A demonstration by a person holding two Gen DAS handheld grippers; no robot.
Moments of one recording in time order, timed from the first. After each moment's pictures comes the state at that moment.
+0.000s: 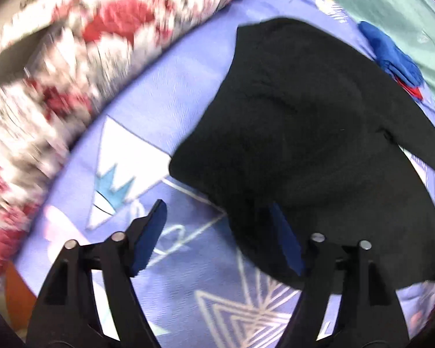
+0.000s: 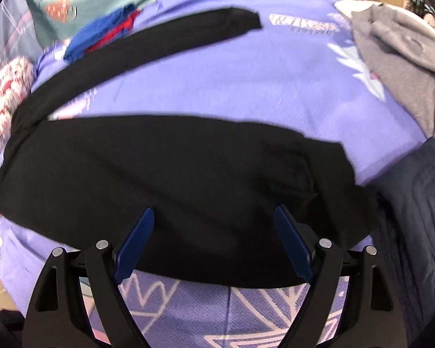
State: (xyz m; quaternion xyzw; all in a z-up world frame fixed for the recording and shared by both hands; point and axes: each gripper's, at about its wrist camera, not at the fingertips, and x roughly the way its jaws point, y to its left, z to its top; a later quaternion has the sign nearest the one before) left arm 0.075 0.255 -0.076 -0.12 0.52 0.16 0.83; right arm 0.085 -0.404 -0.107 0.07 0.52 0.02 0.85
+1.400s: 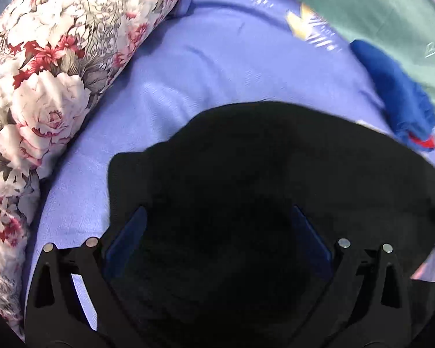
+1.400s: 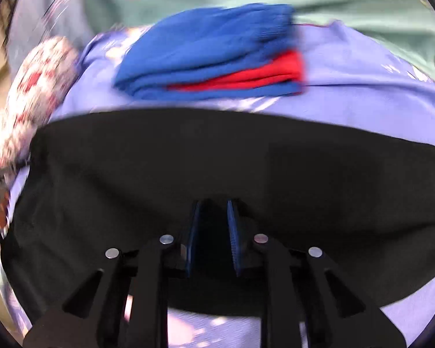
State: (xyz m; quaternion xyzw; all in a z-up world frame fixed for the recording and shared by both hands) left arm 0.314 0.251 -0.100 -0.09 0.49 0.10 0.86; right arm 0.383 -0.214 -0.089 0.03 0.48 0.19 0.86
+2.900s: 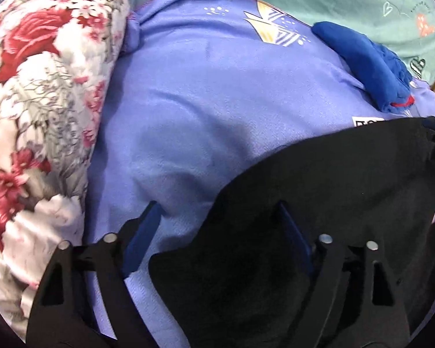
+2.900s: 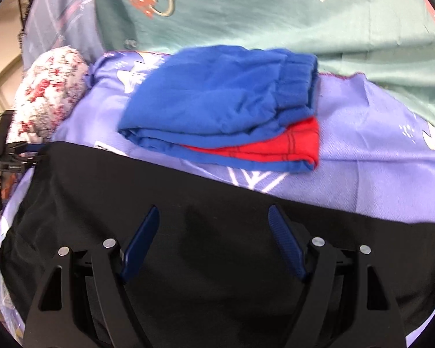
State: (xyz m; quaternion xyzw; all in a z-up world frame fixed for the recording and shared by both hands) left arm 0.358 0.298 -0.080 0.02 0.50 -0.06 0.87; right arm 0.418 -0.178 -0.053 -0.02 0.43 0.25 0.87
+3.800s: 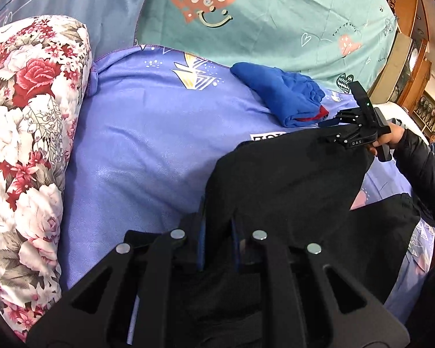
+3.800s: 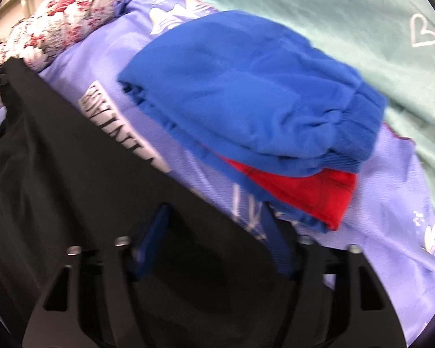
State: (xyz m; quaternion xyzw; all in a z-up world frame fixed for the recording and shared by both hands) left arm 0.281 0.285 -0.022 -0.02 0.40 -0.20 0.89; right arm 0.454 -0.138 -0.071 -0.21 0.46 0.31 0.81
